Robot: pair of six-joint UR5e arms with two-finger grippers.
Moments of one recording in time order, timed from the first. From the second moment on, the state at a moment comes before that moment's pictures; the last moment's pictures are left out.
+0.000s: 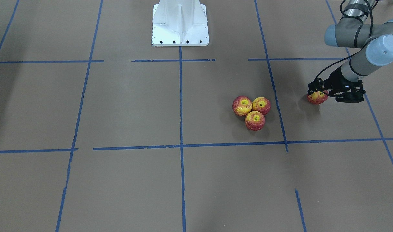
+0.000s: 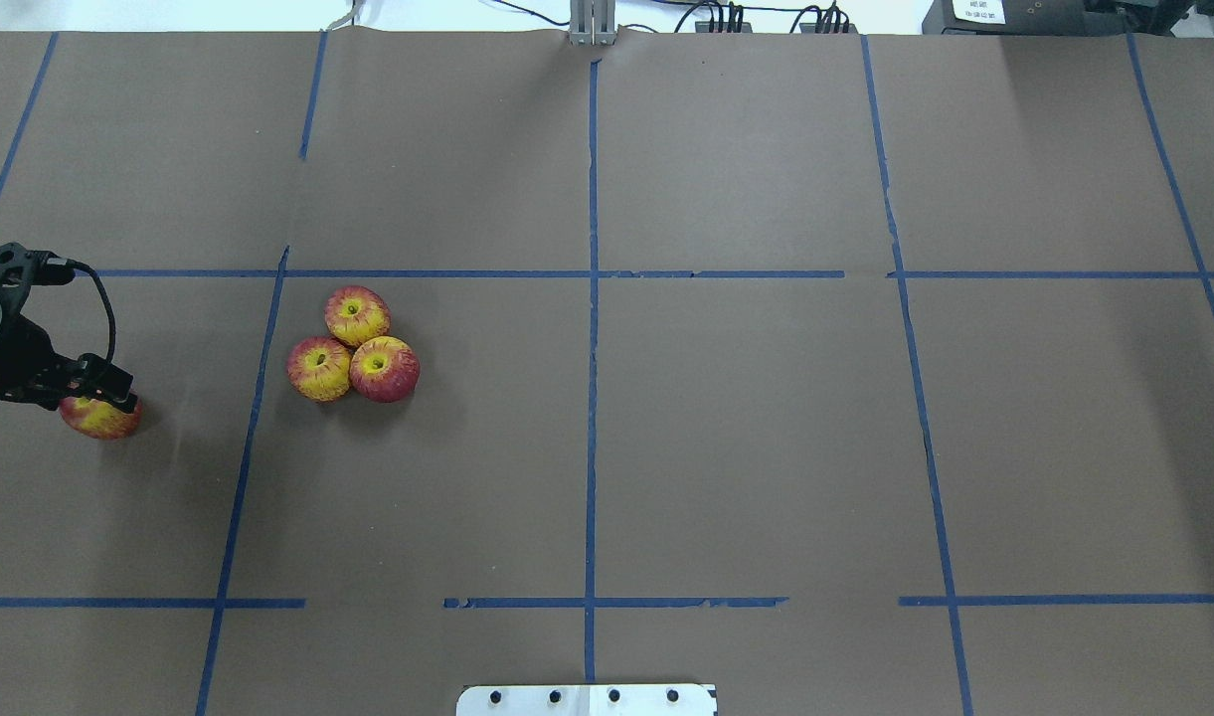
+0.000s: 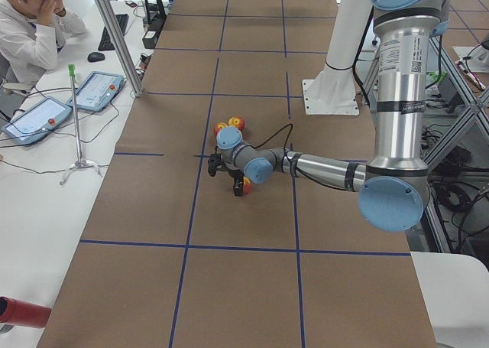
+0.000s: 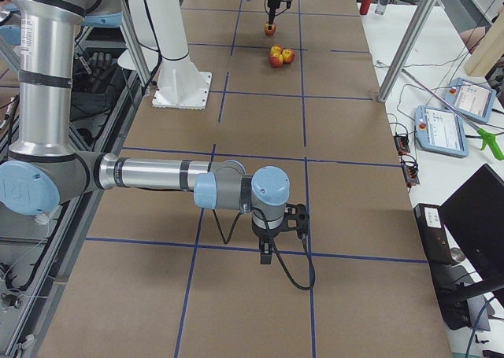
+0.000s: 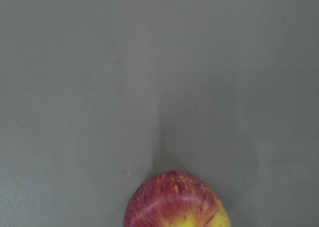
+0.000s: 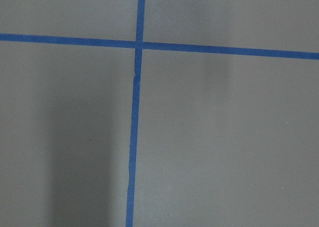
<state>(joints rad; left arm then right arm) -0.92 -1.54 -1.67 -2.02 -2.28 -0.75 1.59 -1.71 1.71 -1.58 2.30 -0.06</state>
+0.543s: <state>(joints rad) -0.90 -1.56 -1.65 -2.01 -2.27 -0.74 1.59 -1.71 1.71 -1.58 2.29 -0.06</state>
